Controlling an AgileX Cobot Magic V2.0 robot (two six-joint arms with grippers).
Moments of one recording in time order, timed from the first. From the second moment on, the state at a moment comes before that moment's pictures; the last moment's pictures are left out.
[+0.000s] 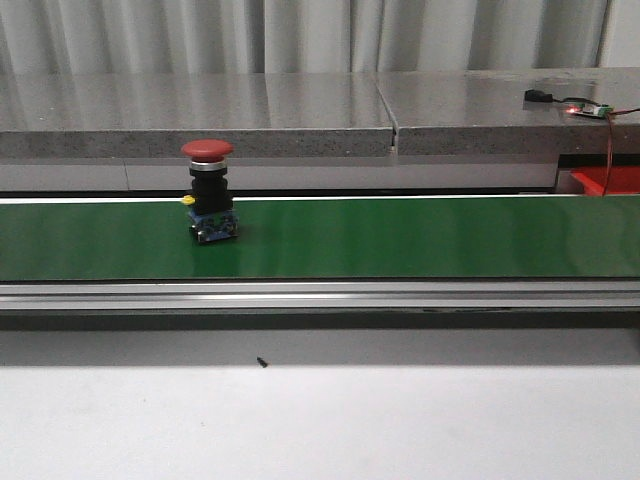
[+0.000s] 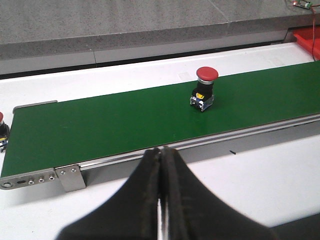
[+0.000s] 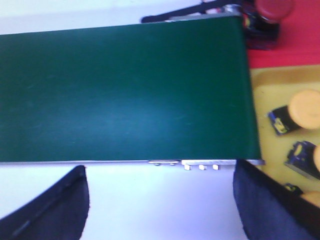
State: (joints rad) left arm -0.16 0.24 -0.74 -0.14 0.98 0.09; right arm 0.02 1.10 -0.92 0.03 0.80 0.12
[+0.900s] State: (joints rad) left arm -0.16 0.24 -0.74 -0.14 0.98 0.09; right arm 0.49 1.62 -1.38 0.08 0.86 -0.03
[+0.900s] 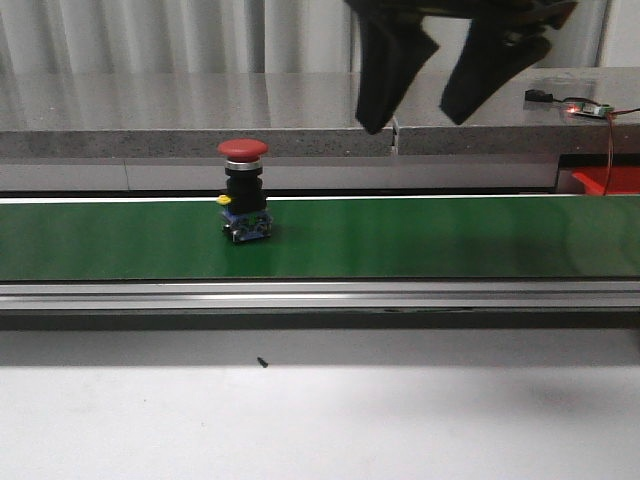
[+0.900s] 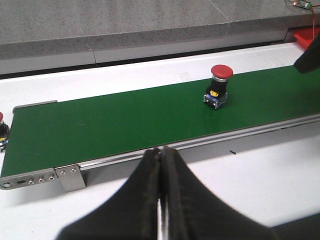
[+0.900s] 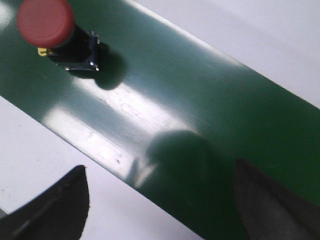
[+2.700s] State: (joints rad) left arm -0.16 0.24 -0.74 -0.14 0.98 0.09; right arm 0.46 1.78 -1.67 0.00 0.89 0.09
